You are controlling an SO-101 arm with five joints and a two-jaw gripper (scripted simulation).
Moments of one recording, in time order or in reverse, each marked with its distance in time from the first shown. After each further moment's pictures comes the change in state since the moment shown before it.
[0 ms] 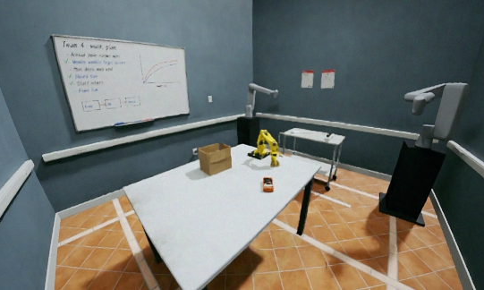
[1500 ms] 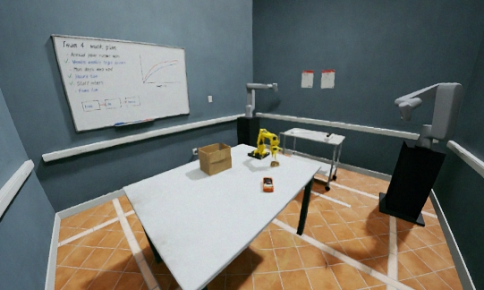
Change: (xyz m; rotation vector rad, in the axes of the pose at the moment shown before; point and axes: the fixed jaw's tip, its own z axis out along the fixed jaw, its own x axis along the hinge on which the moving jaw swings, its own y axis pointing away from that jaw) arm 0.001 0.004 -0.050 -0.042 0.008 0.000
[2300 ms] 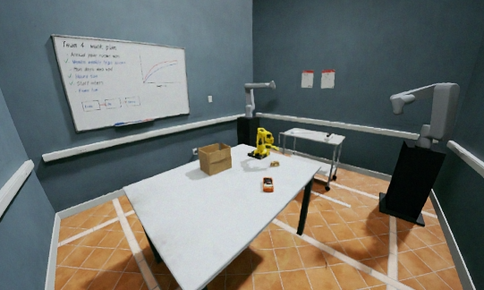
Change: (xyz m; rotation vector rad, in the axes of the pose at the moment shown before) arm 0.038 0.006 -0.018 0.044 -0.011 0.414
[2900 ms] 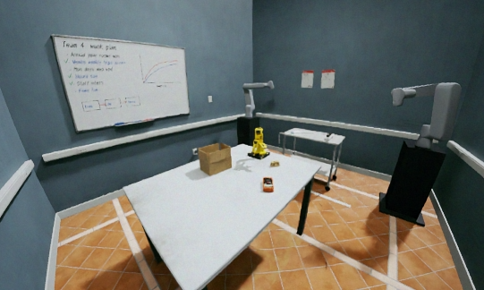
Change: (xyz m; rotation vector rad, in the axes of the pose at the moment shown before) arm 0.074 0.010 -0.022 0.062 -0.016 0.836
